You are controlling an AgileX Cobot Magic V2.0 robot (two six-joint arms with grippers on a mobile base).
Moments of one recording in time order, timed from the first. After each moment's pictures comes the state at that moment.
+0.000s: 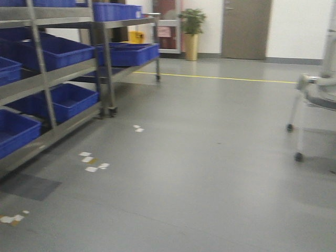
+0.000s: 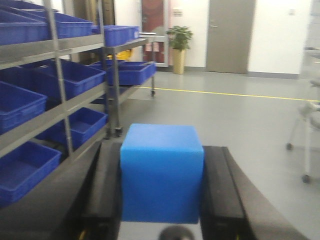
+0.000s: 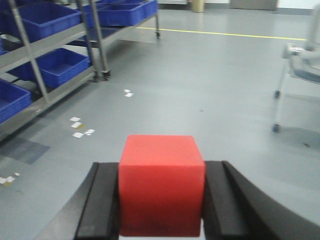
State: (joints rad) left arm -0.12 0.34 -0.43 0.07 0.14 -0.12; right arm 0.09 0.30 -0.48 0.04 0.42 0.06
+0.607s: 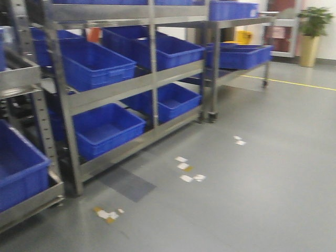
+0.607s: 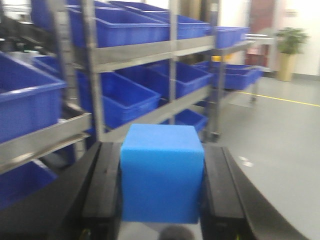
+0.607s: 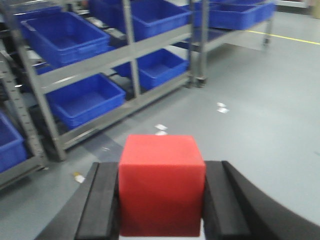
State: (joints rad) left arm -0.12 0.34 -0.43 0.07 0.14 -0.12; right arm 0.09 0.30 -0.48 0.04 0.42 0.06
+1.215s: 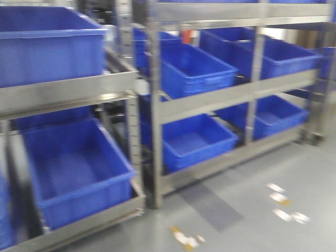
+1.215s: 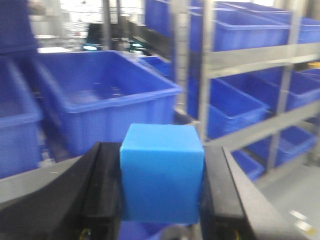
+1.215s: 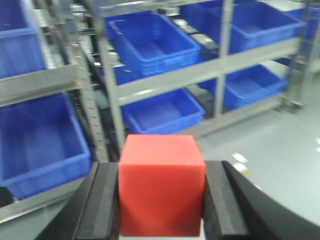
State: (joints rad) left arm -0.12 0.34 -0.43 0.07 0.14 -0.12; right arm 0.09 0.30 -0.48 0.04 0.42 0.06
